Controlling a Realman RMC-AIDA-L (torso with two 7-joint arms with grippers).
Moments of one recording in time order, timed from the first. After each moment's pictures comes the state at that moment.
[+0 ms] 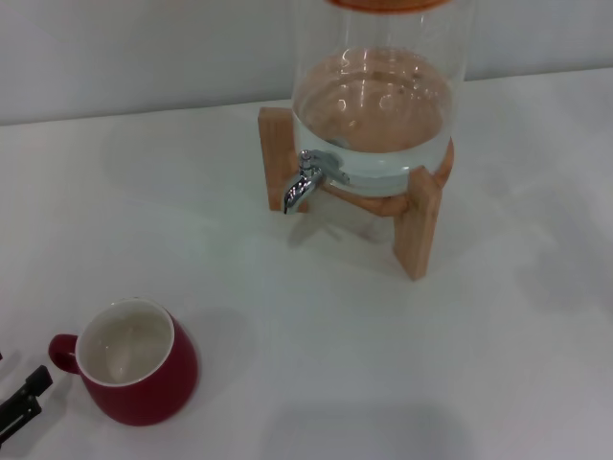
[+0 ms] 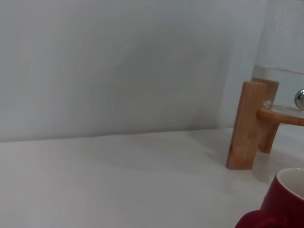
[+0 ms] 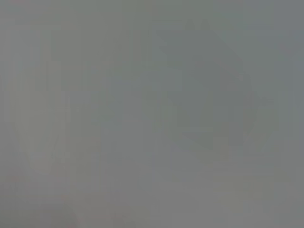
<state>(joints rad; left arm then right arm) -0.14 -2.08 0.53 0.47 -1.38 -1.47 2.21 0.13 2.00 2.61 0.94 -1.34 1.26 -1.69</state>
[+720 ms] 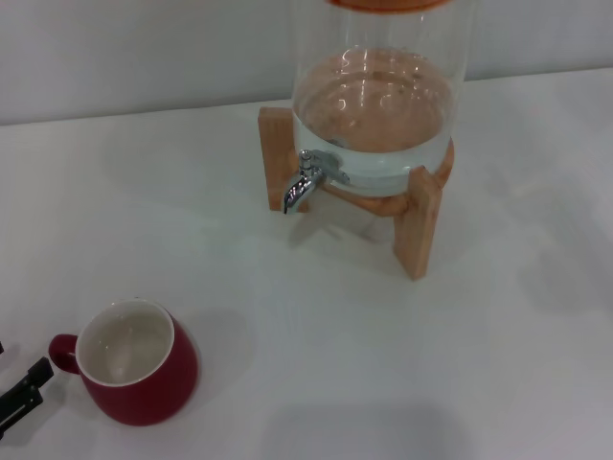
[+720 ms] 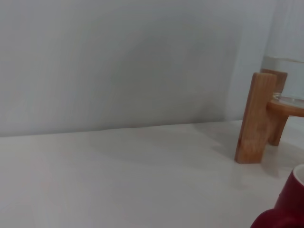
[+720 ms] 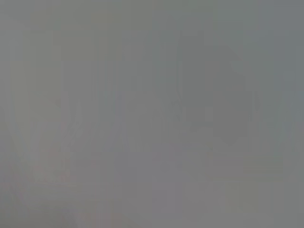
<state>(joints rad) -0.16 -2.08 0.53 0.49 -1.36 -1.42 2.18 0.13 2.00 2.61 0.94 -1.33 1.26 -1.69</state>
